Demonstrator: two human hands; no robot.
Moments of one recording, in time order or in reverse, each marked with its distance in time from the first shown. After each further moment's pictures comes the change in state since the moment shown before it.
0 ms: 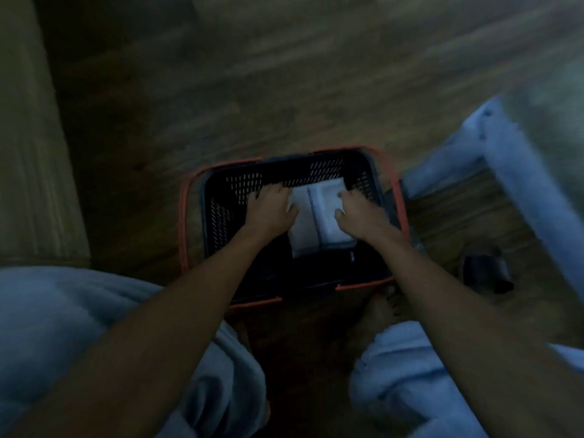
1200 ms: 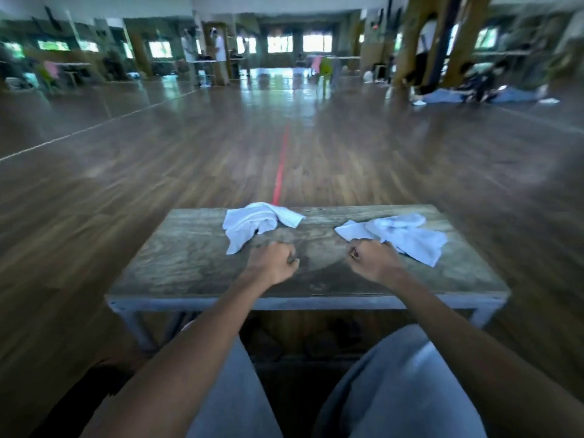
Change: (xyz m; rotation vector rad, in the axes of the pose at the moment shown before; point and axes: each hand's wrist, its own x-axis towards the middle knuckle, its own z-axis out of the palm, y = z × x) left_hand -0.279 0.496 -0.114 0.317 -0.009 1.191; right_hand -0.601 0.185 -0.117 0.011 0.793 0.996
